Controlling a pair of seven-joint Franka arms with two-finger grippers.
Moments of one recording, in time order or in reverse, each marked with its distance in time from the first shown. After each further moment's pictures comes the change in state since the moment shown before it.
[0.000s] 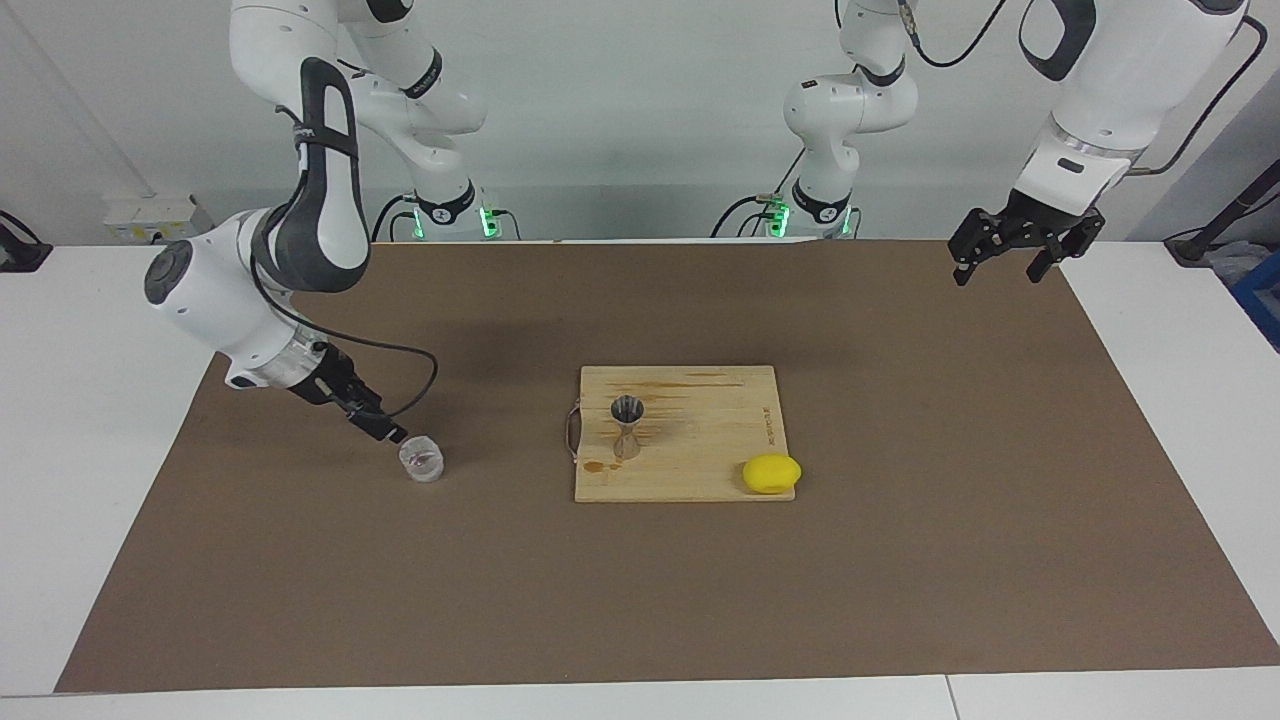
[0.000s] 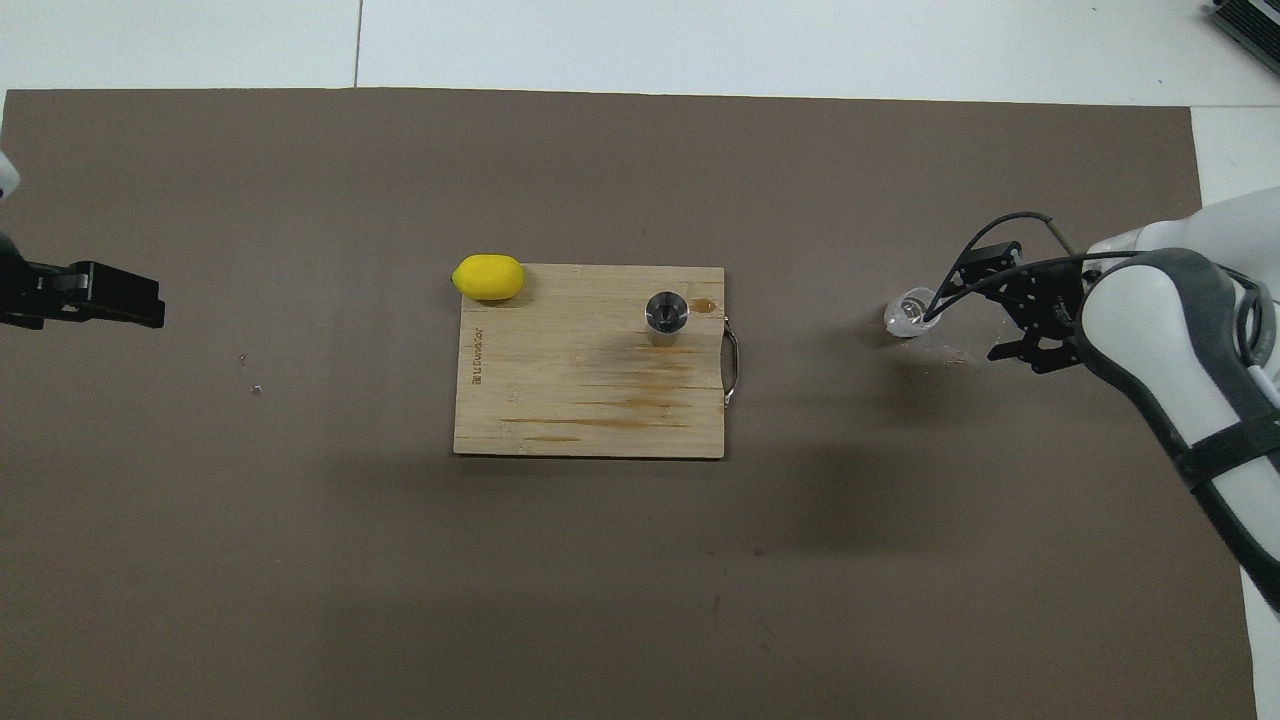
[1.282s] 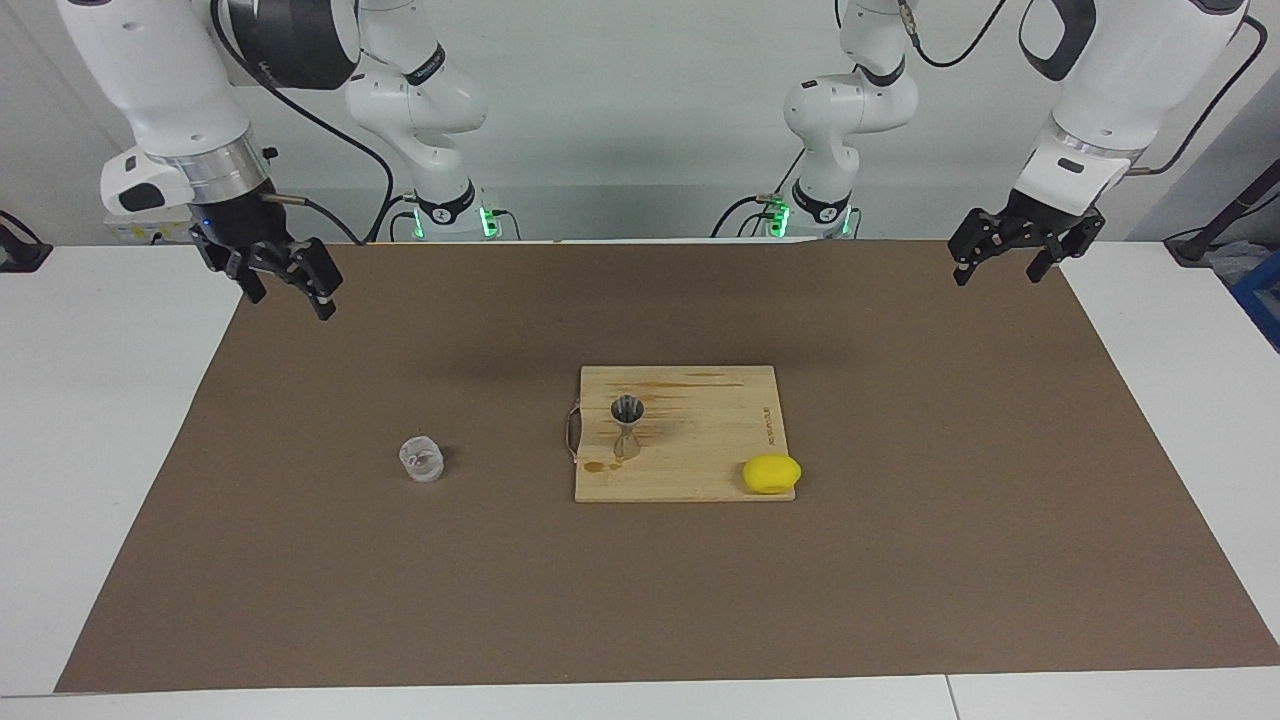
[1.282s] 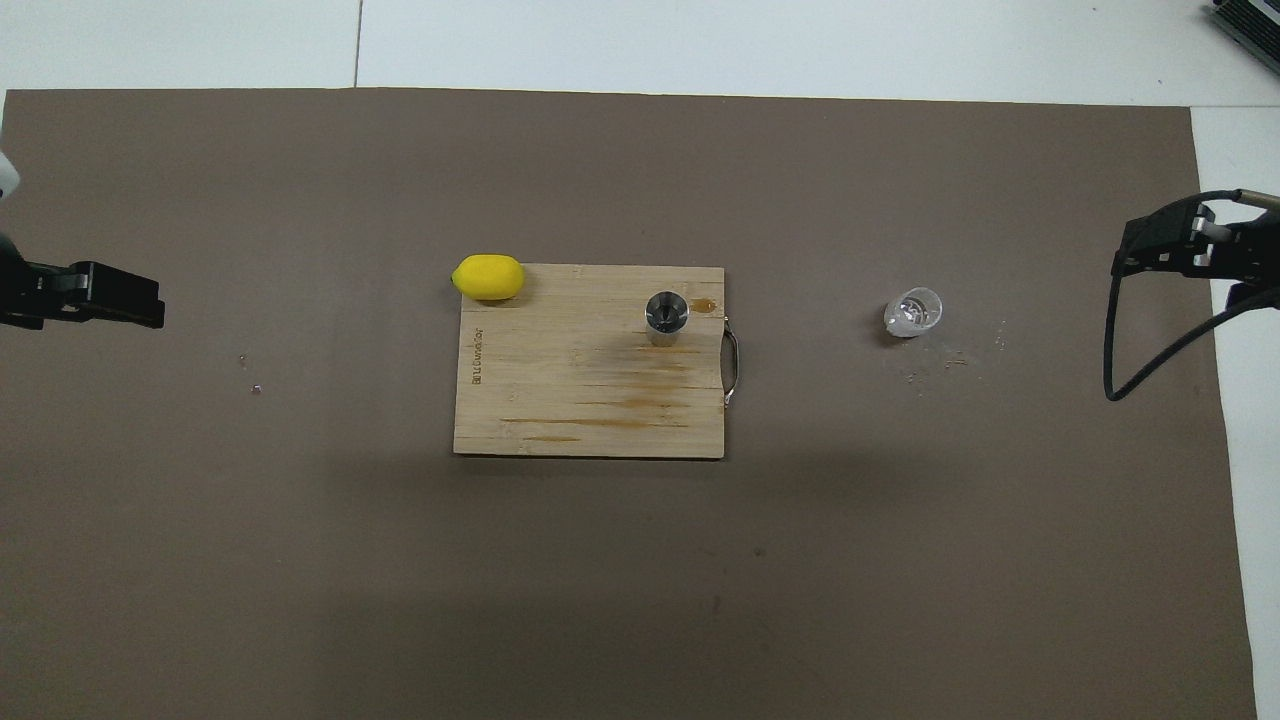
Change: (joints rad) left arm 0.000 0.000 0.000 0.000 0.000 -0.001 0.000; right arm 0.048 -0.198 0.000 0.361 -0.358 -0.437 -0.210
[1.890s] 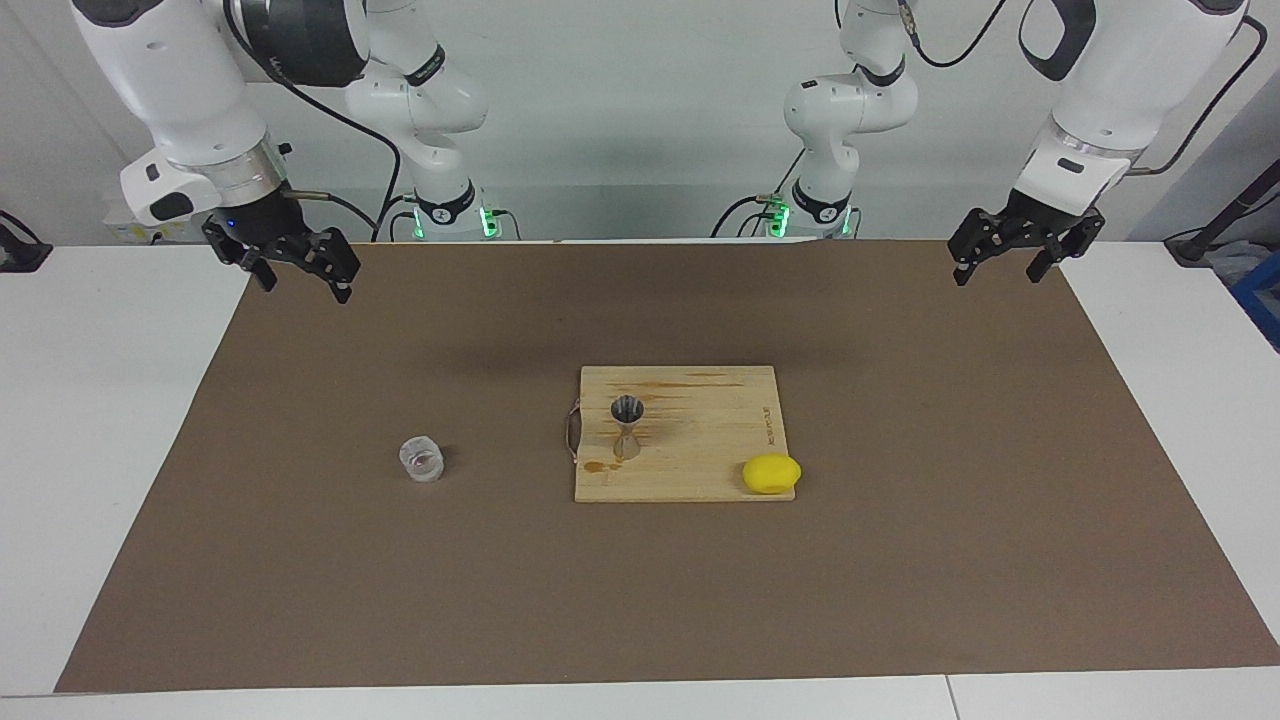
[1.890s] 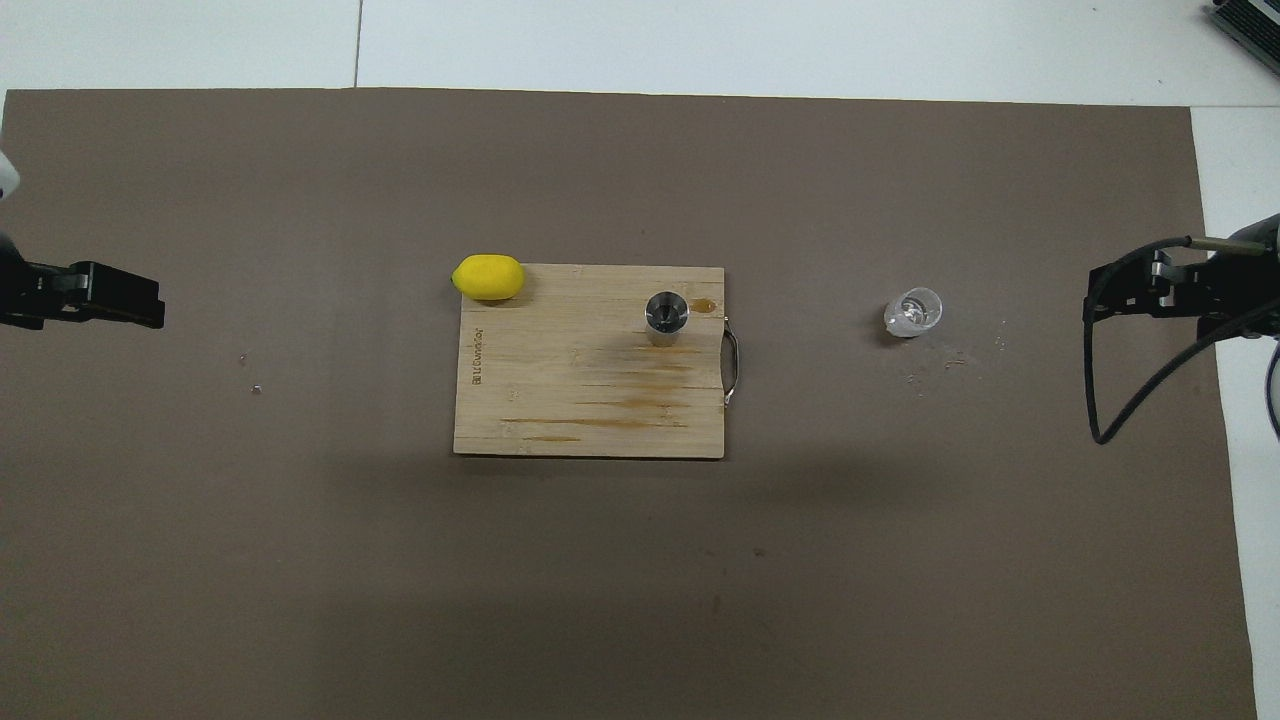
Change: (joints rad) left arm 0.000 0.000 0.000 0.000 0.000 0.000 0.000; right arm 0.008 -0.011 0.003 -0.052 0.011 -0.051 -0.094
